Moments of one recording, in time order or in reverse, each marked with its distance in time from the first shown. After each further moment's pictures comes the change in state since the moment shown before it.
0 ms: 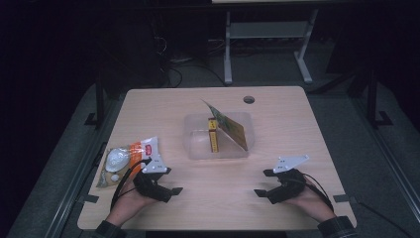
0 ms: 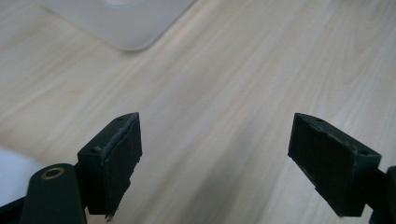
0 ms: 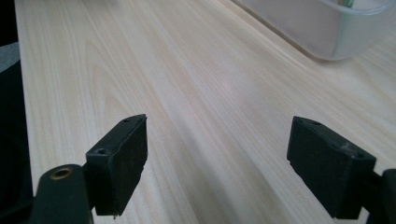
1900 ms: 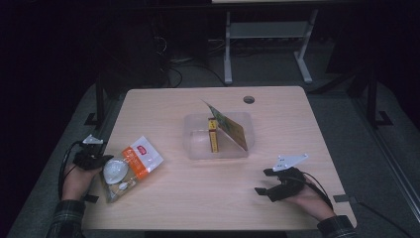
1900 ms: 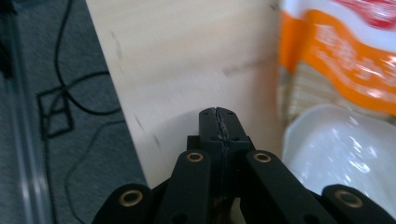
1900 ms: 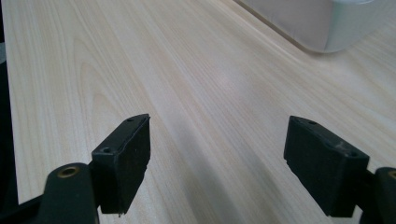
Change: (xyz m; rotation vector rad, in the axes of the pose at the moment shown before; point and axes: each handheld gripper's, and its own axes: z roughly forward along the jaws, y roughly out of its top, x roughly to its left) left arm 0.162 -0.093 -0.073 0.143 0.369 -0.398; right arm -0.006 -0.001 0.003 0.018 -0.010 0.016
